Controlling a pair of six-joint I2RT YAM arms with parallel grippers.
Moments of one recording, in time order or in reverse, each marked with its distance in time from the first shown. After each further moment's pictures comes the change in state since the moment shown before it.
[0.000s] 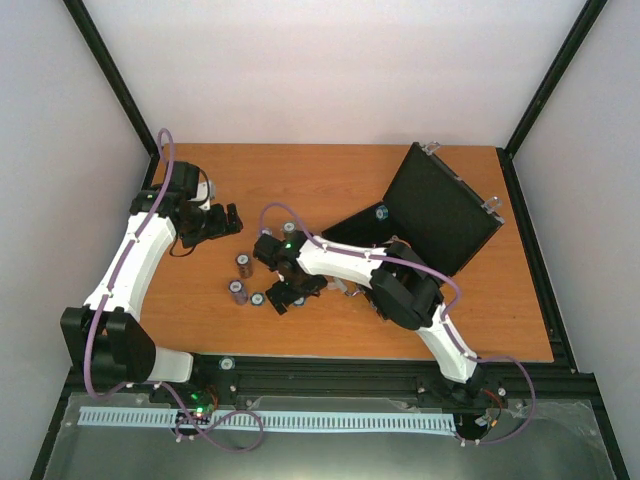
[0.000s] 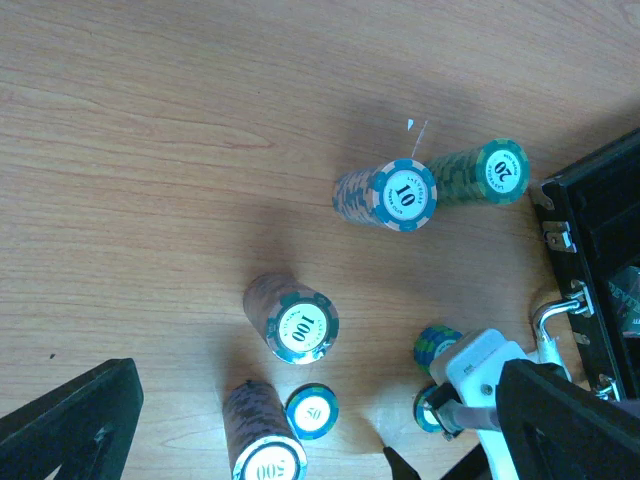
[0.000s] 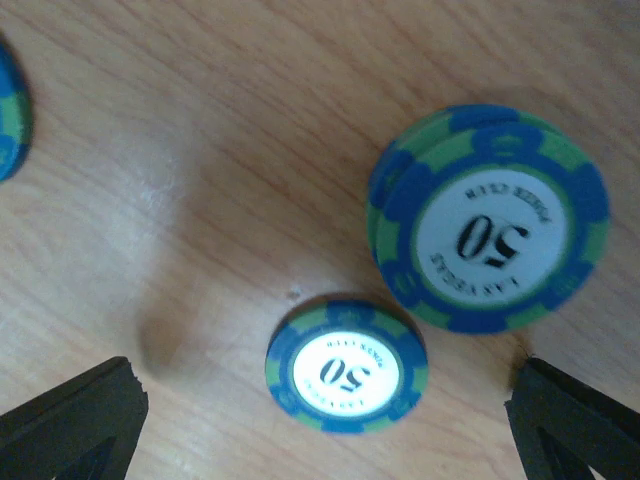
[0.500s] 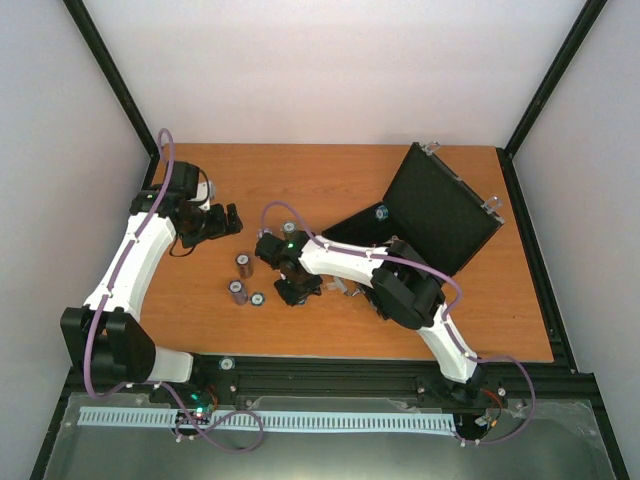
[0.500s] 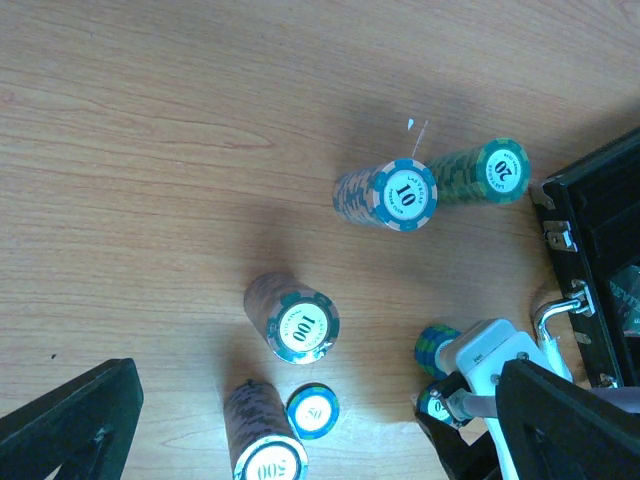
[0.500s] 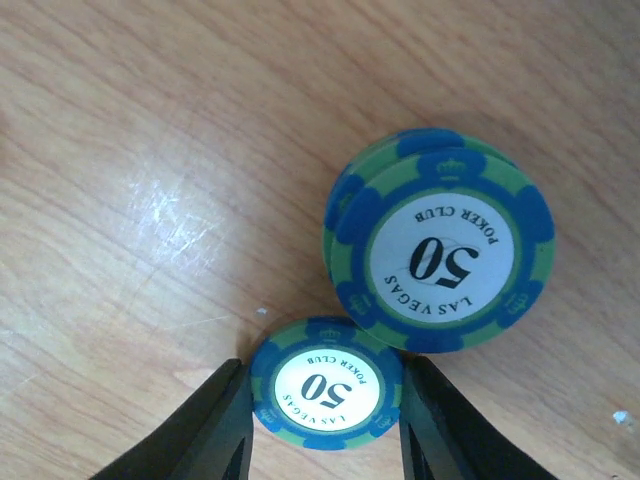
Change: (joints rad) left arm 0.000 0.000 0.000 0.000 -0.001 0.003; right arm -0.008 0.010 -0.020 0.037 0.023 0.000
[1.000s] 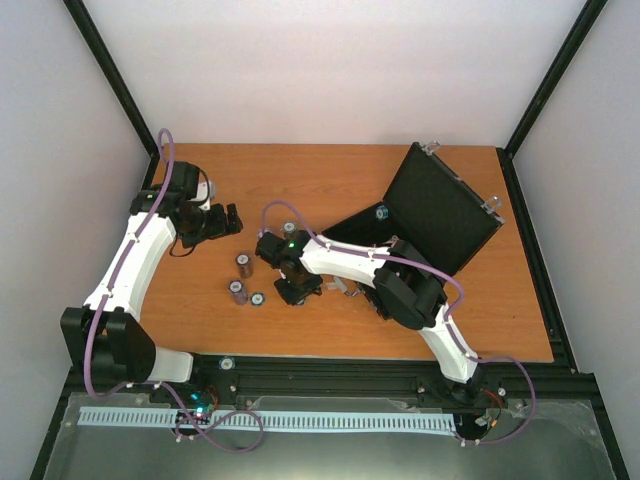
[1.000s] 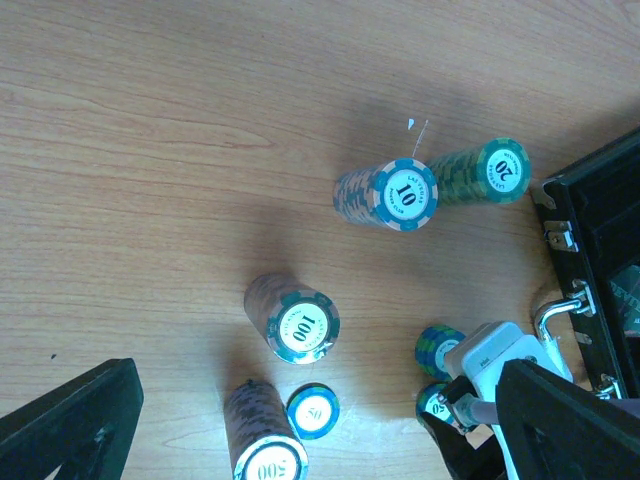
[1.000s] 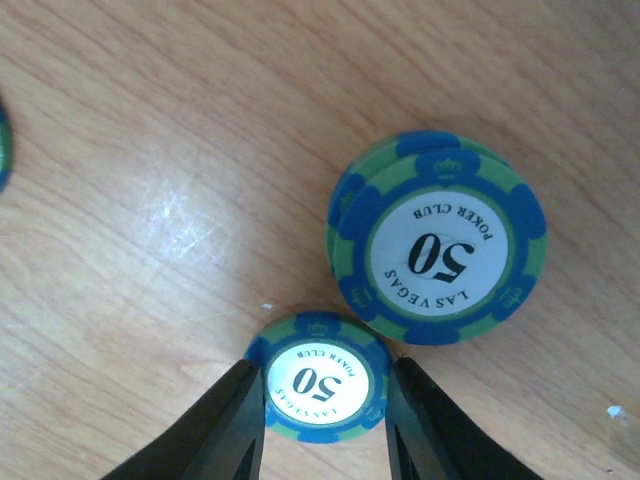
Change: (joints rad) left arm 0.000 0.000 0.000 0.000 0.000 0.000; right arm 0.000 -0.017 -0.018 0.013 0.000 -0.002
